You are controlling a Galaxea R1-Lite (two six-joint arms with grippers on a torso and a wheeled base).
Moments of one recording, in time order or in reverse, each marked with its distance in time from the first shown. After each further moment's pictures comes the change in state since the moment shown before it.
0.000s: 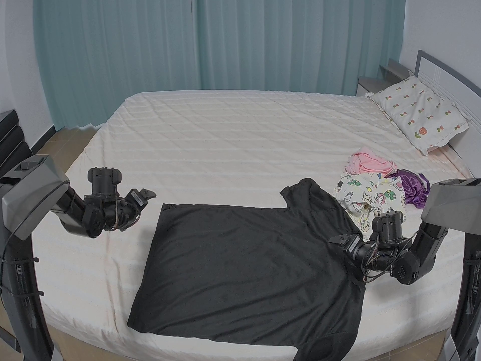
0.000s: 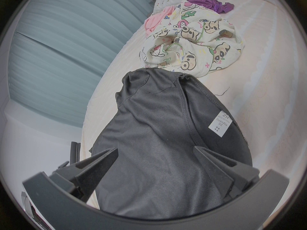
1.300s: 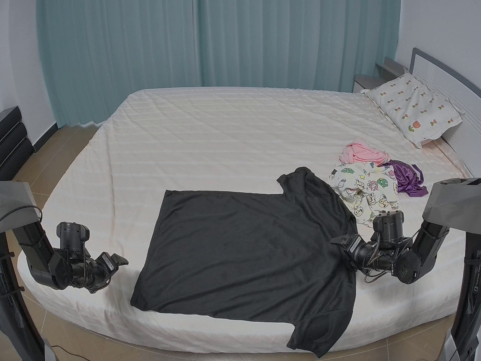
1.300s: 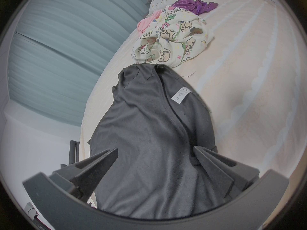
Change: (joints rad) left arm 0.142 -0.140 0.628 -0.149 -0.020 0.098; right arm -0.016 -0.006 -0.001 0.024 0.001 0.002
